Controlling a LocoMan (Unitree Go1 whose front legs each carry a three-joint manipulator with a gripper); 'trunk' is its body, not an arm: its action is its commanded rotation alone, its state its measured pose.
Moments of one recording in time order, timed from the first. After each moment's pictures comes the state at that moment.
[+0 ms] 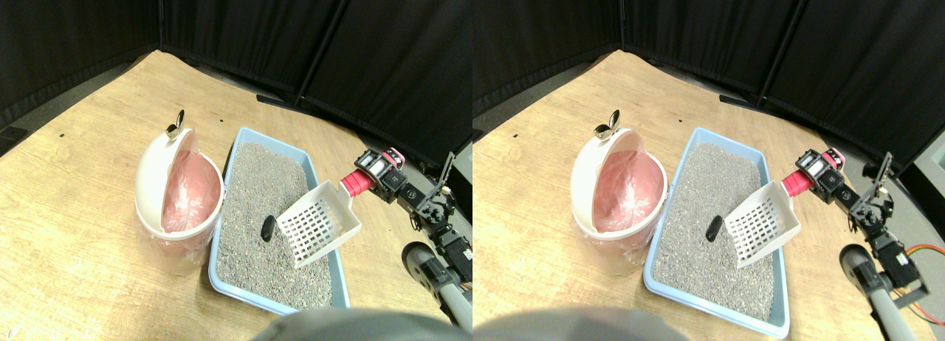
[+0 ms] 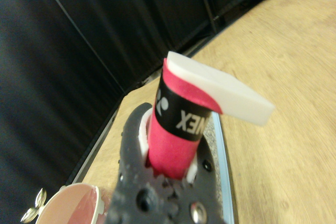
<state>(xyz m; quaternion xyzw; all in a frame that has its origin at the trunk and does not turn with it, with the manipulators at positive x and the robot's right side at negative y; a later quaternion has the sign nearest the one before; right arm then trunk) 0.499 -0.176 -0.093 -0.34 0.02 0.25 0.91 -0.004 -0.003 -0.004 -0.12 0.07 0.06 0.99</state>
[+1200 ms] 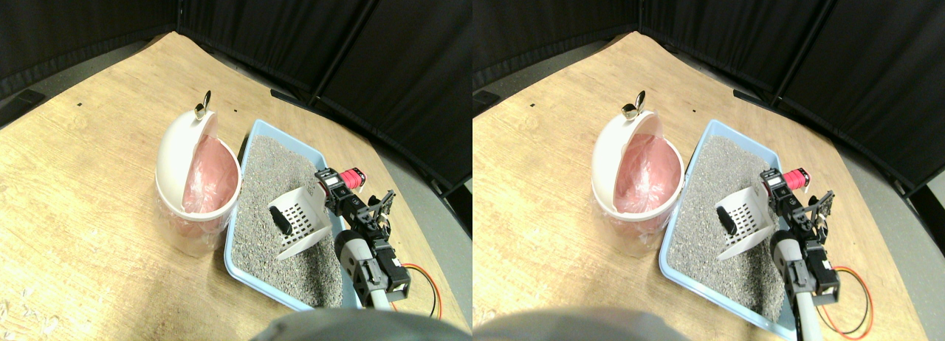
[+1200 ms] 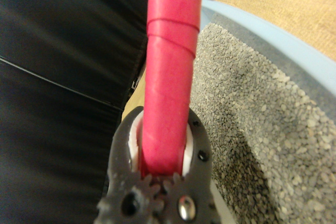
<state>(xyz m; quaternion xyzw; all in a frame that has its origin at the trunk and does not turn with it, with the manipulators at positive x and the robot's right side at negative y) 0.503 -0.104 -0.170 -0.20 0.13 0.22 0.95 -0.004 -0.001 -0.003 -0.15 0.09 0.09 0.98</state>
